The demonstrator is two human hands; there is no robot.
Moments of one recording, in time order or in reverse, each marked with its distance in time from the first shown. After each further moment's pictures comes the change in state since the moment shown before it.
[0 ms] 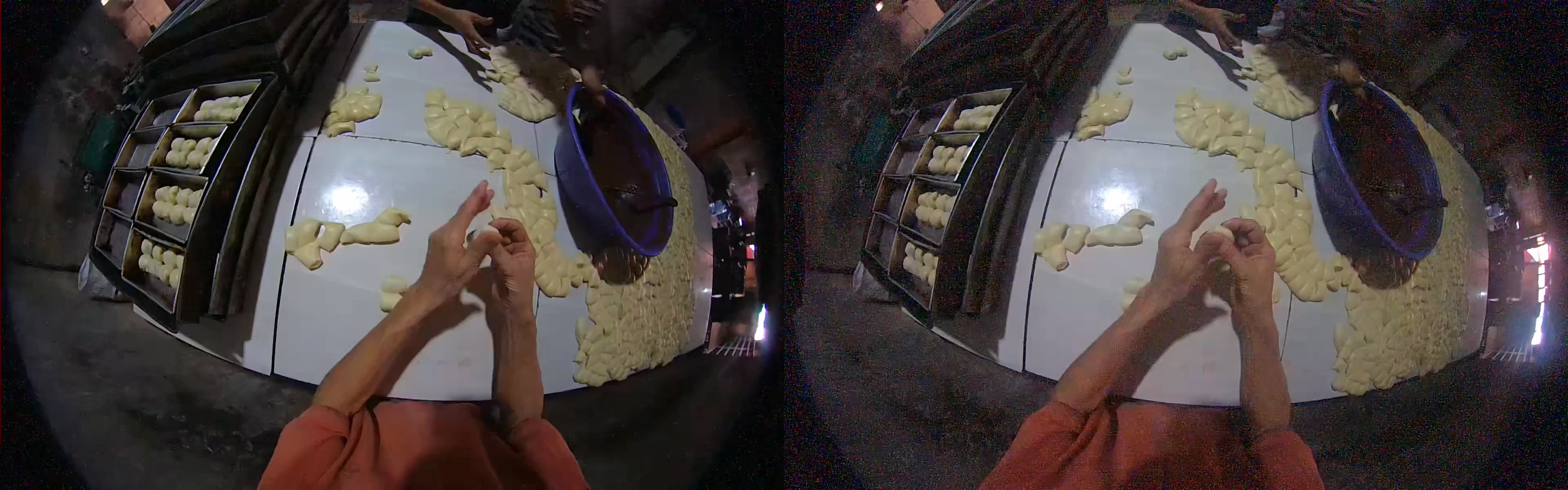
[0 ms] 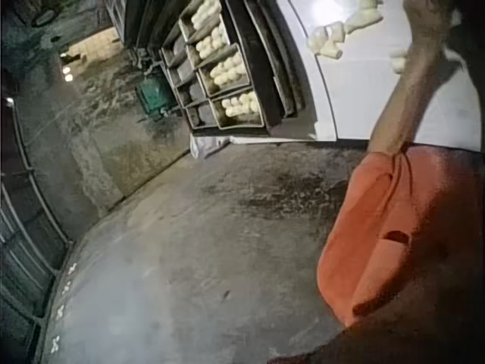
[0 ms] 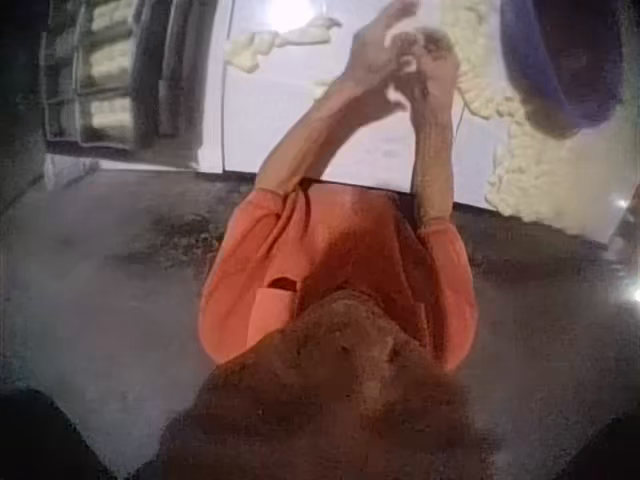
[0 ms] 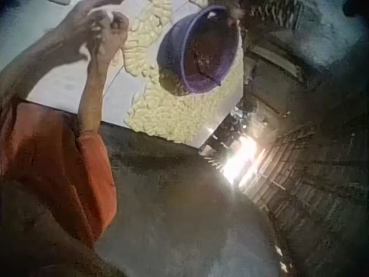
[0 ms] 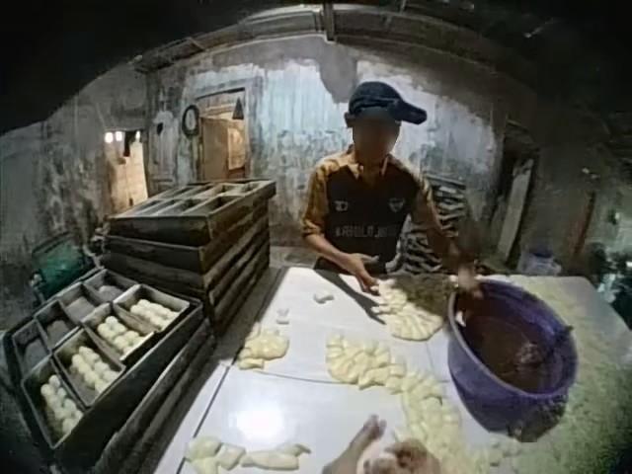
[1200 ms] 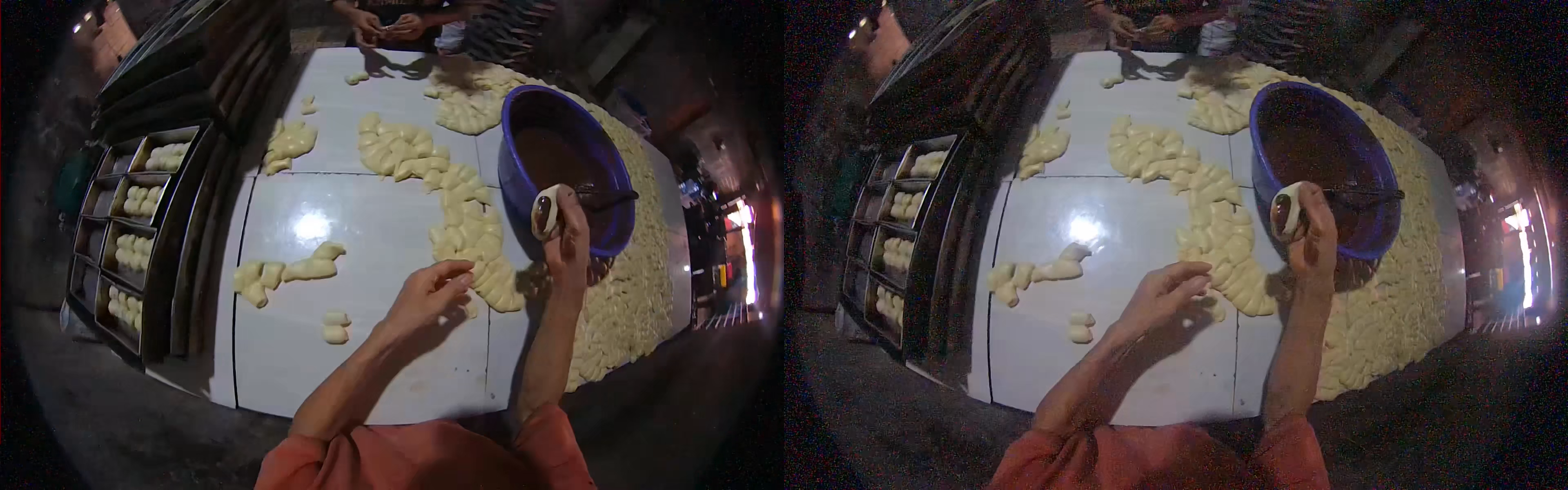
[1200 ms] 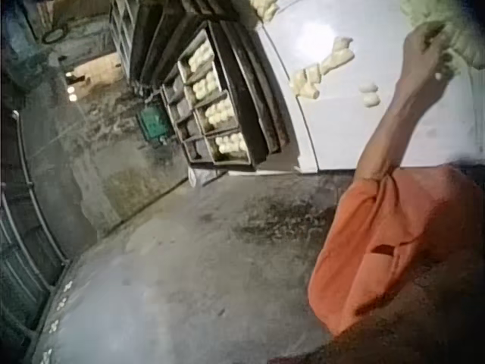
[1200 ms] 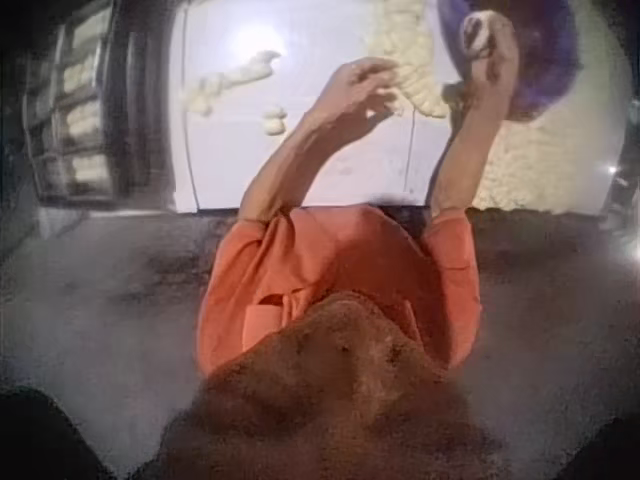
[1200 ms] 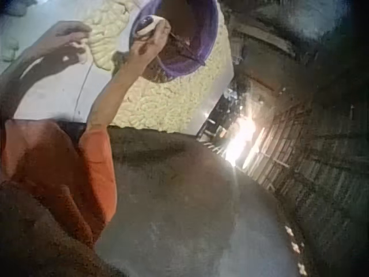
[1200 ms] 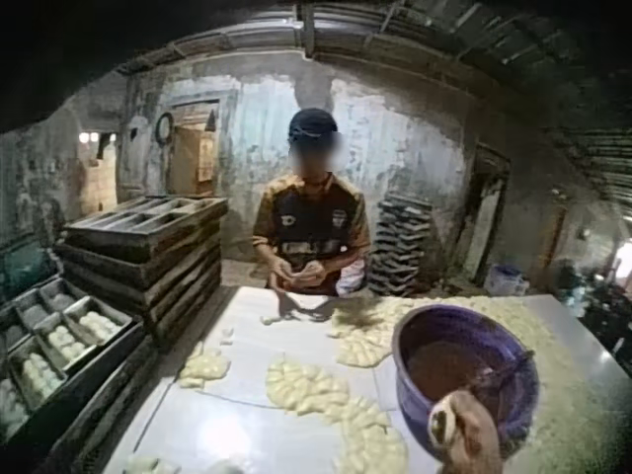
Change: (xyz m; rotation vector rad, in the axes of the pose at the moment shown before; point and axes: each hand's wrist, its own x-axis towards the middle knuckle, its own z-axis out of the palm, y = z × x) left_hand -0.008 -0.002 0.060 -0.392 -0.234 -0.672; right_hand 0.063 -0.136 -0.094 -0.132 0.236 -0.248
